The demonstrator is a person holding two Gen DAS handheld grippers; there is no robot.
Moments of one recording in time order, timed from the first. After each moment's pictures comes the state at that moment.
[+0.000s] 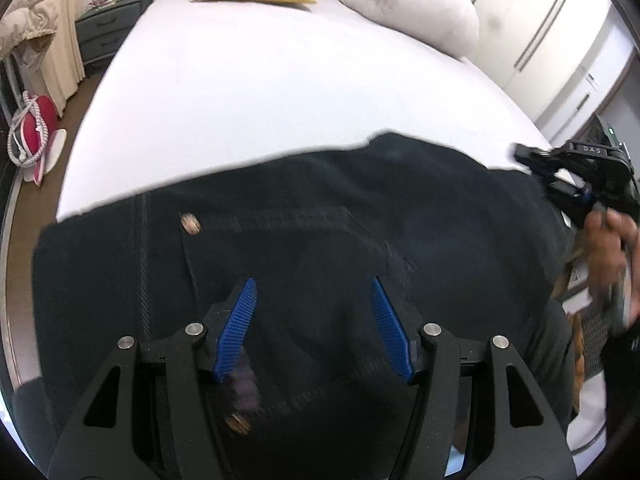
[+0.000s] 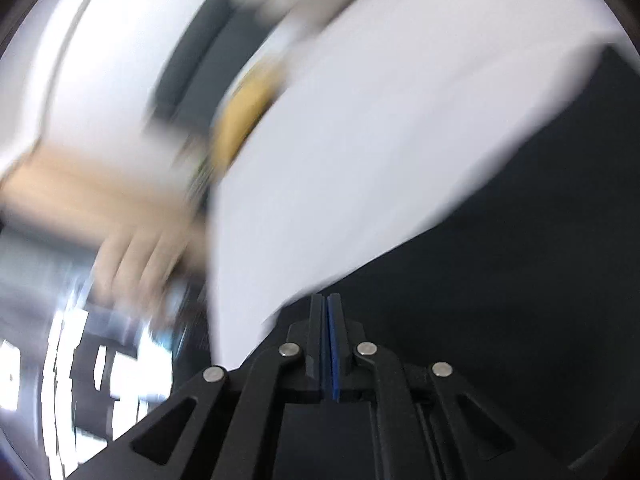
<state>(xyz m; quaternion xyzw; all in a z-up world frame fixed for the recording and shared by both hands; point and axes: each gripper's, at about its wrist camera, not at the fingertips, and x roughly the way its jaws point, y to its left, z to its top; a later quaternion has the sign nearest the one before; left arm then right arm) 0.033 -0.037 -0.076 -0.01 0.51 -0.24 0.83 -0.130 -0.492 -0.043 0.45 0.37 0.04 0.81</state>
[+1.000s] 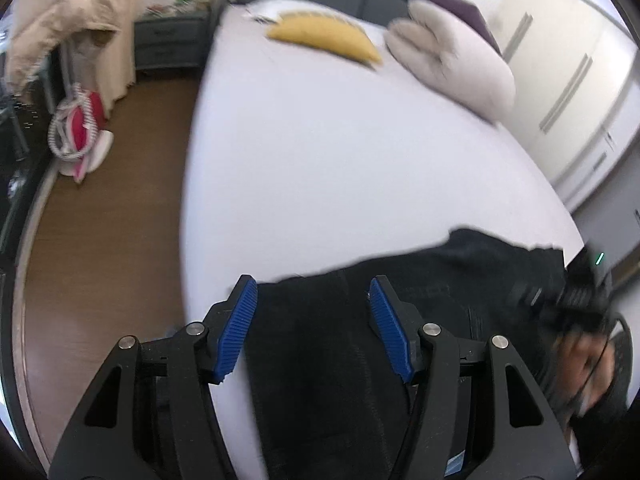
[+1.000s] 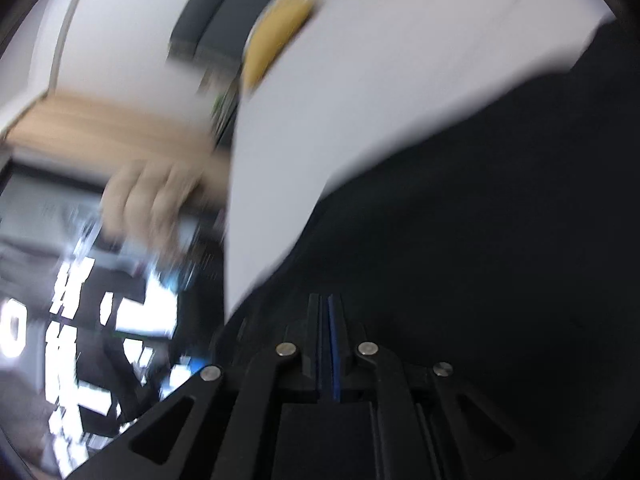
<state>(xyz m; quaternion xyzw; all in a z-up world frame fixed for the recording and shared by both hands) 0.073 0.113 -0.022 -0.07 0.46 -0.18 0.87 -0.078 -0.397 -0.069 0.44 0.44 0.10 0.77</state>
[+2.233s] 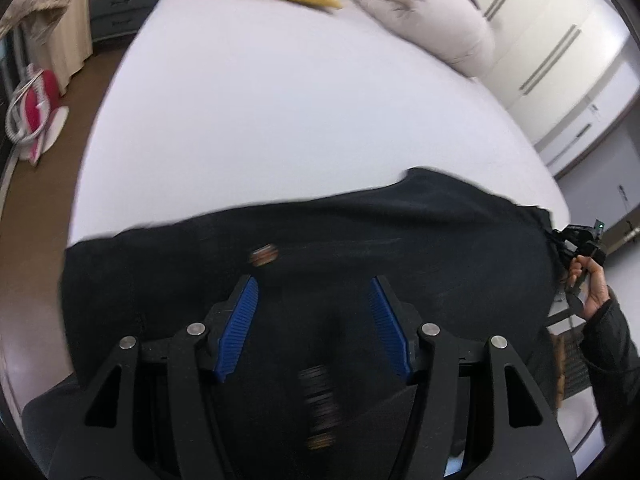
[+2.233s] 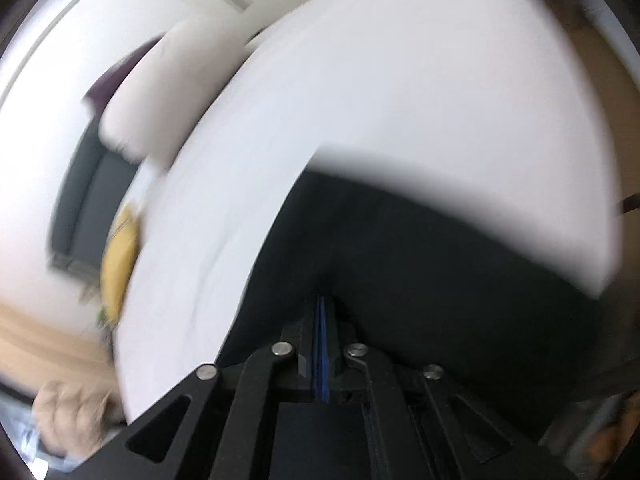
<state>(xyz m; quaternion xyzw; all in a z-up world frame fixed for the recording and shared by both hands) 0.067 0.002 -0.060 -0.06 0.52 -0.25 0.82 -0.203 -0.669 -0.057 0.48 0.26 -0.32 0.77</state>
